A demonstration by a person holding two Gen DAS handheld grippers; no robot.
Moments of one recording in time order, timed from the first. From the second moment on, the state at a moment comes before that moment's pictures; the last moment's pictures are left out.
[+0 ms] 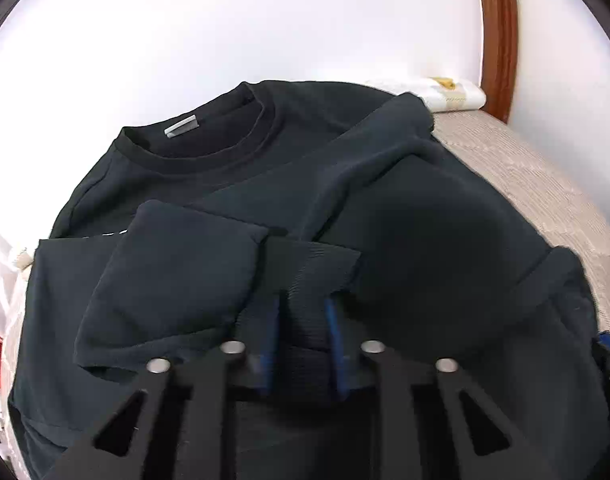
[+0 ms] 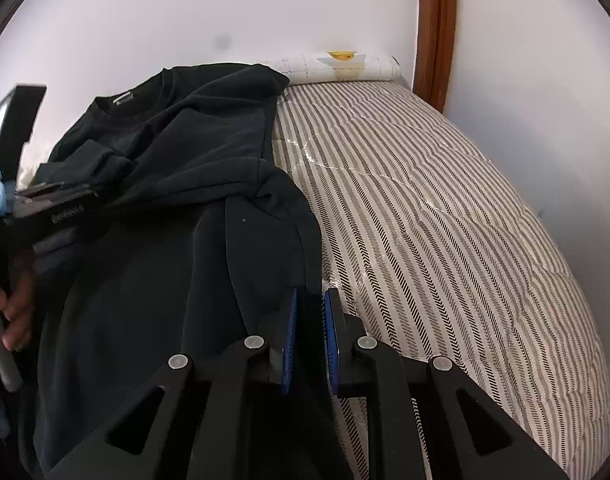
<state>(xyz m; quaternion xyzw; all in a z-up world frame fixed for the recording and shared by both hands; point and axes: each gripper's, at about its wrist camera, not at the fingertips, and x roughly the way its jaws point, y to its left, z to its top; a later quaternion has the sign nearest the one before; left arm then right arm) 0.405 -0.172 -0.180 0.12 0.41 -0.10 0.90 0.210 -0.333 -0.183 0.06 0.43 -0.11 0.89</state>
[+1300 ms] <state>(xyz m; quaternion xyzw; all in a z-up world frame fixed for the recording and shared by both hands) 0.400 0.162 -0.171 -0.17 0.43 -0.06 0.89 0.317 -0.274 -0.175 -0.01 0.42 -0.11 0.90</state>
